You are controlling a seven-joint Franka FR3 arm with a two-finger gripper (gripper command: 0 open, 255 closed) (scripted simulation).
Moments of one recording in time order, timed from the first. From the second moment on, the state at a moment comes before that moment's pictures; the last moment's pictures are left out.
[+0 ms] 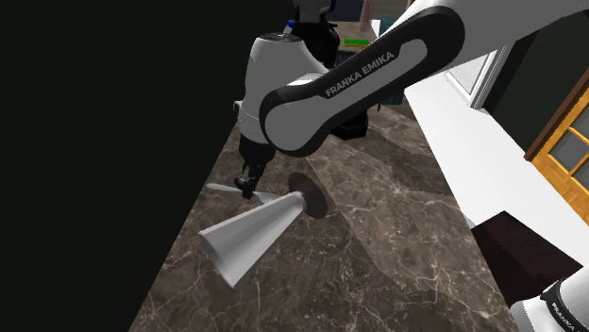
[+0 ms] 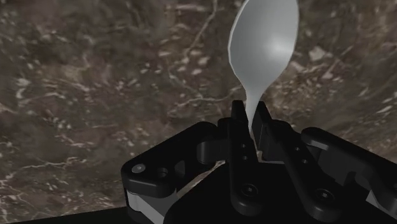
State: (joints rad) arm 0.39 0.38 0.34 -1.90 0.03 2.47 -0.12
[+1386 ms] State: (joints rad) arm 0.38 0.28 0.35 -1.82 0.06 2.30 -0.12
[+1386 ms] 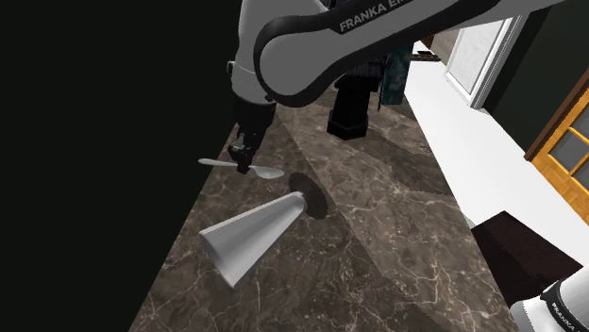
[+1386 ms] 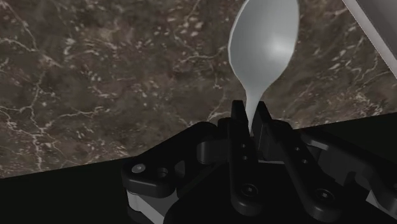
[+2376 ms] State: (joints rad) arm 0.37 0.23 0.36 -1.69 0.07 2.12 -0.11
